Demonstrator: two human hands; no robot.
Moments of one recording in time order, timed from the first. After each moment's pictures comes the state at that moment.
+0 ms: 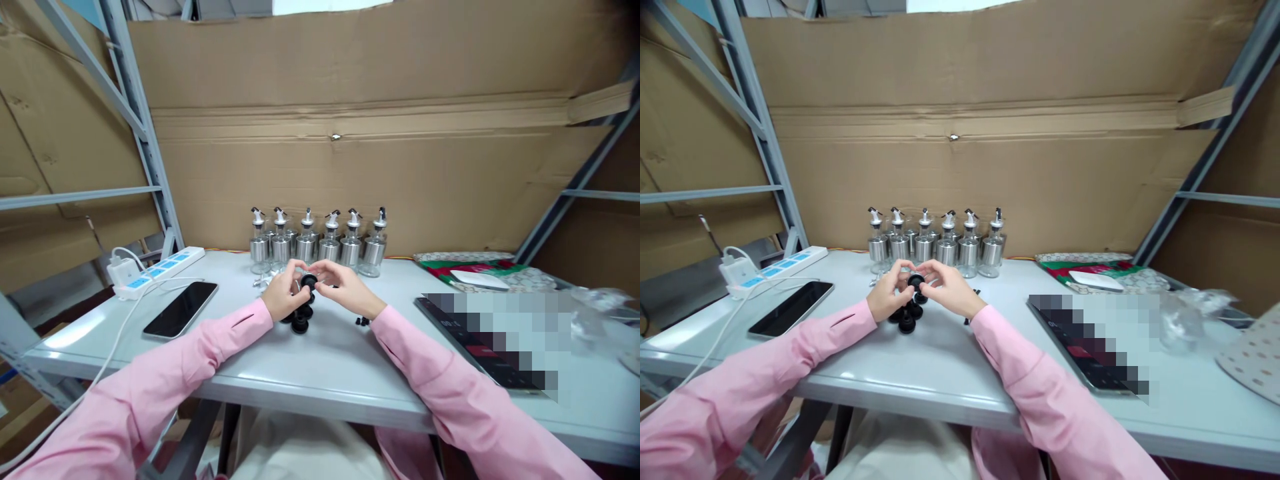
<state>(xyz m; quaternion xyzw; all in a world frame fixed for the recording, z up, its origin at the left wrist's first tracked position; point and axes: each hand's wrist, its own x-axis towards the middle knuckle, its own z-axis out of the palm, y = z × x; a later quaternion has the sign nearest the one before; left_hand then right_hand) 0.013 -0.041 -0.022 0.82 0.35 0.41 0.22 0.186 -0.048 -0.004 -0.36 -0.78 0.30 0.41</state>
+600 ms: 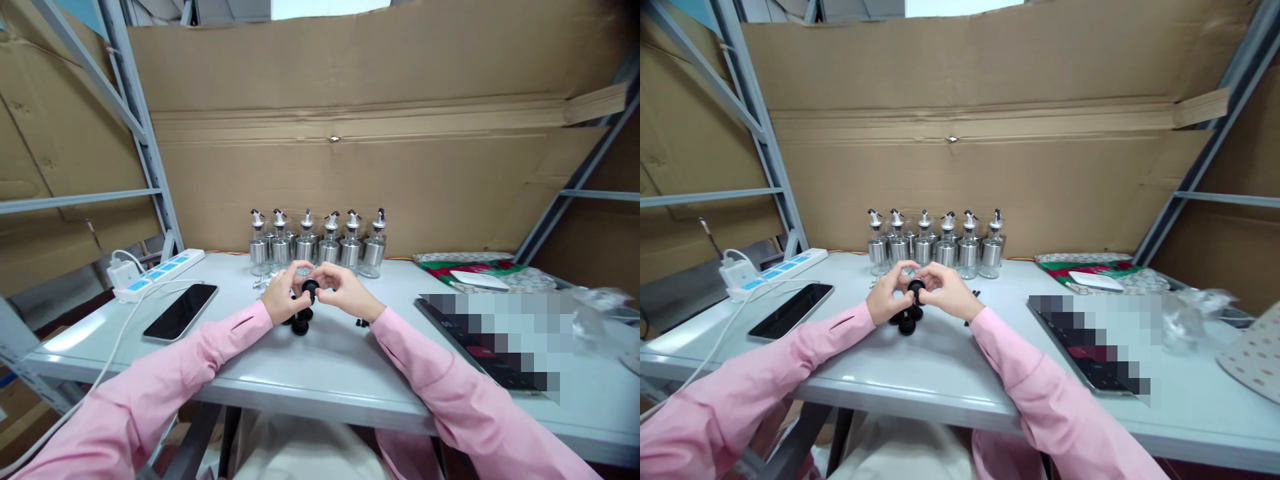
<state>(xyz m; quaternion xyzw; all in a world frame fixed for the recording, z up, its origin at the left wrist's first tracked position) 0.013 -0.046 -0.016 0.83 0.34 0.40 0.19 0.183 -0.050 -0.004 -0.34 -0.77 0.31 0.44</state>
